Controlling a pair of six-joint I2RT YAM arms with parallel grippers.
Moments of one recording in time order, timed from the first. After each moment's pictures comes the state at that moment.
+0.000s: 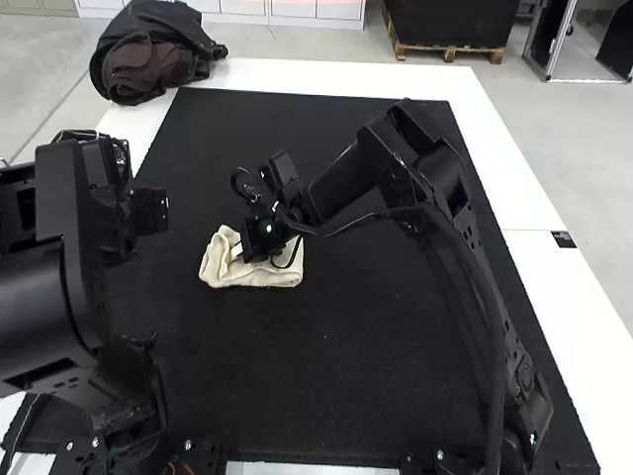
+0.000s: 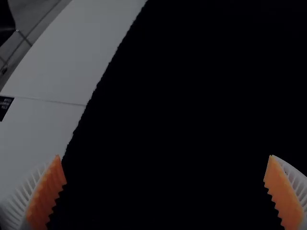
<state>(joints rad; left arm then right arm) 0.45 1.17 0.39 0.32 0.10 0.14 0.85 2.38 1.53 0.10 -0.47 0.33</state>
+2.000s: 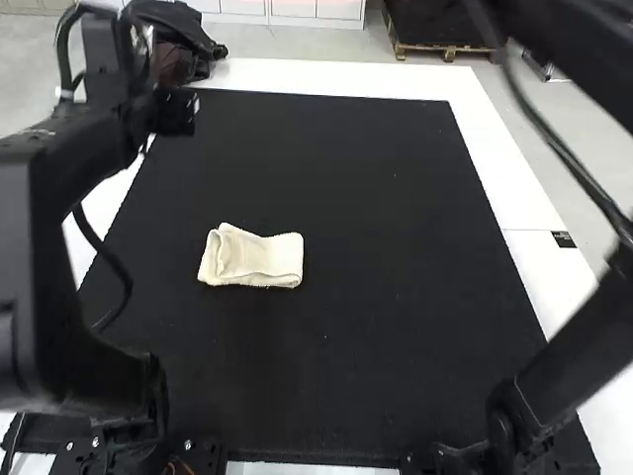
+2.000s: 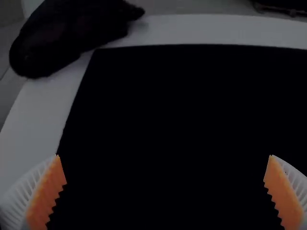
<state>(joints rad) 0.18 1.11 0.83 -0.02 0.12 0.09 0.44 1.39 1.56 -0.19 -0.36 0.39</state>
